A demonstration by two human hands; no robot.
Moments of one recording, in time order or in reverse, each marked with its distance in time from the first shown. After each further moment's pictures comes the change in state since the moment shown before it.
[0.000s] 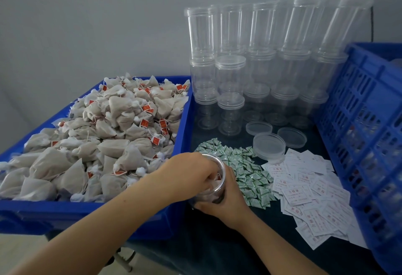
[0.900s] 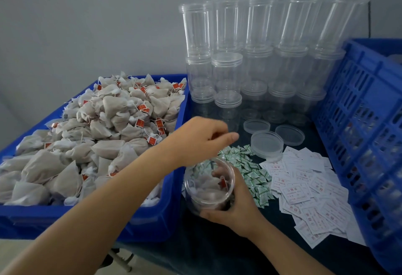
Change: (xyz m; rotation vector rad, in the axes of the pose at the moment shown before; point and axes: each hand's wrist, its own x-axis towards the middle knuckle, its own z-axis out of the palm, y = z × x) left_hand 0.035 -0.006 -0.032 -0.474 0.206 0.054; right_hand -0.017 -0.018 -0.017 -0.022 0.016 -0.061
